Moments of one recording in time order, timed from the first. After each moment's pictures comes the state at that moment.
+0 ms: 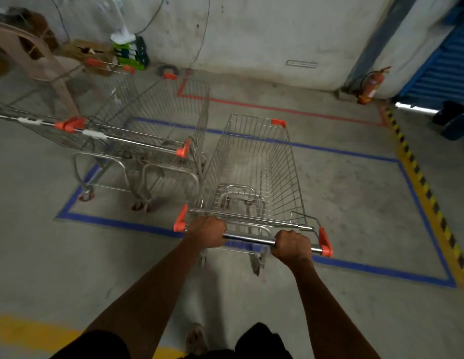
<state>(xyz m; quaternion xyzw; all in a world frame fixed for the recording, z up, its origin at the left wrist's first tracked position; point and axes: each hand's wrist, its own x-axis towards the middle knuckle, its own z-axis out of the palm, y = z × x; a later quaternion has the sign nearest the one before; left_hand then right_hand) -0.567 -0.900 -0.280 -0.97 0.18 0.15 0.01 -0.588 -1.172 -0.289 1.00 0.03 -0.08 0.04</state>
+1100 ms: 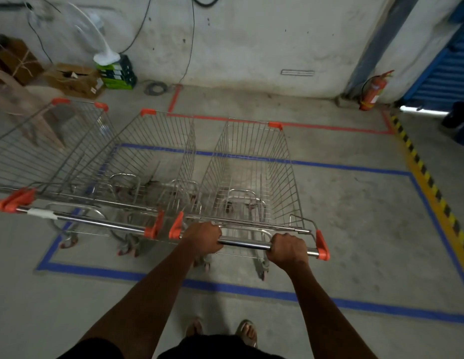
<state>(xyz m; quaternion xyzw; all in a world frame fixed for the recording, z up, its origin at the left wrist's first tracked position) -0.286 -0.900 -0.276 -0.97 0.18 0.17 0.03 -0.312 -1.171 -0.277 0.99 0.07 -0.11 0.03</state>
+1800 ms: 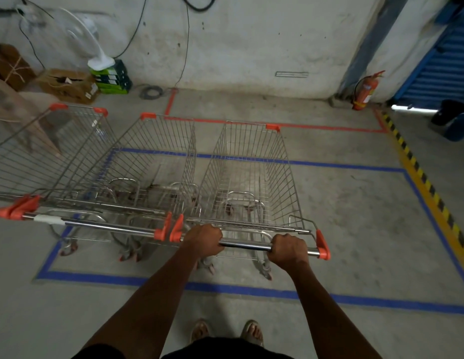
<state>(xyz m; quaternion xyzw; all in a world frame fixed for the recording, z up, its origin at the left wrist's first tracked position) -0.294 -0.872 -0.277 -0.97 0.18 0.17 0.02 -0.324 -1.143 -0.271 0.99 0.05 -0.11 0.02</state>
